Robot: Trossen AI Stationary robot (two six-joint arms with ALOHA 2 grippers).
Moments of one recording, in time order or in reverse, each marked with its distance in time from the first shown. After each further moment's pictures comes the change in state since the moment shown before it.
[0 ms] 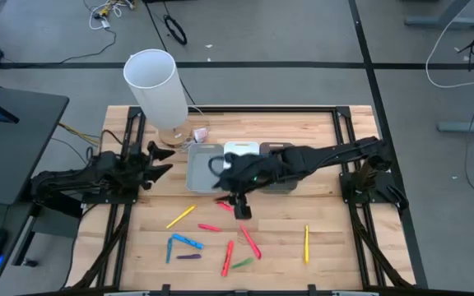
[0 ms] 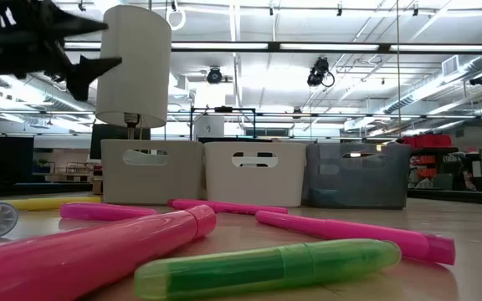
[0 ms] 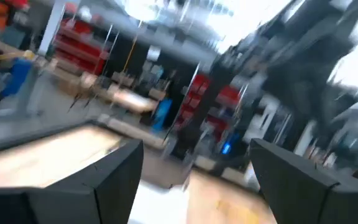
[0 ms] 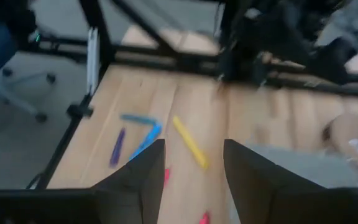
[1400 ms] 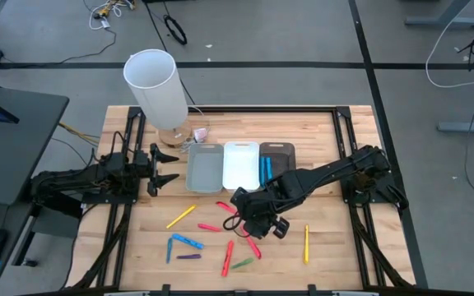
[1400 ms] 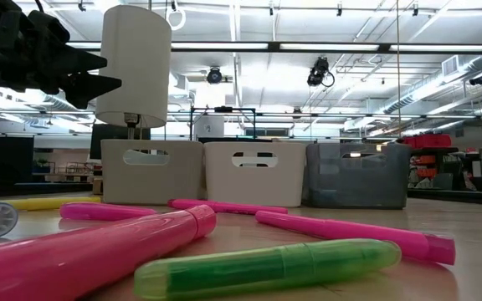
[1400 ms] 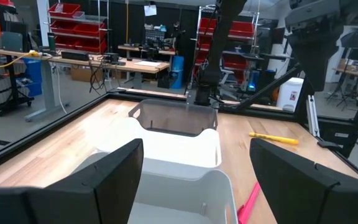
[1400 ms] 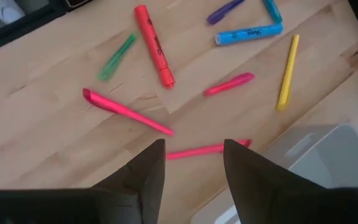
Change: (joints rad) left arm 0.001 0.000 0.000 -0.247 0.051 0.324; right arm 0.145 0.070 0.000 -0.466 -0.070 -0.654
